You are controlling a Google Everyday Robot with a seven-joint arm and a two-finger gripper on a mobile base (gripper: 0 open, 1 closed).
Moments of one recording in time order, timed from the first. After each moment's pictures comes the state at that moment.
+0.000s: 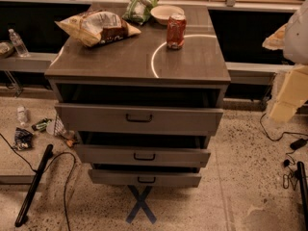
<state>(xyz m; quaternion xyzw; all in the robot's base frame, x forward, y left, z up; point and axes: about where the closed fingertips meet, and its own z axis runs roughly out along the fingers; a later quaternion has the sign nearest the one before) 0.438 -0.217 0.976 -0.60 0.78 -0.03 0.16</state>
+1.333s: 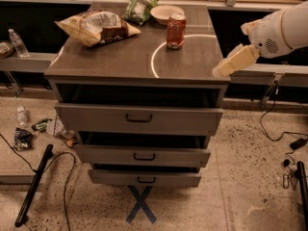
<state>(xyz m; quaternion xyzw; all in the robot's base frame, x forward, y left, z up) 0.619 -0.204 0.939 -0.46 0.78 0.09 0.42</state>
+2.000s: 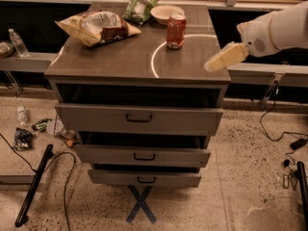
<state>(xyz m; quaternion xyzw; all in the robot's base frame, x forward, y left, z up) 0.654 -0.199 0.928 -0.42 0.78 0.10 0.45</state>
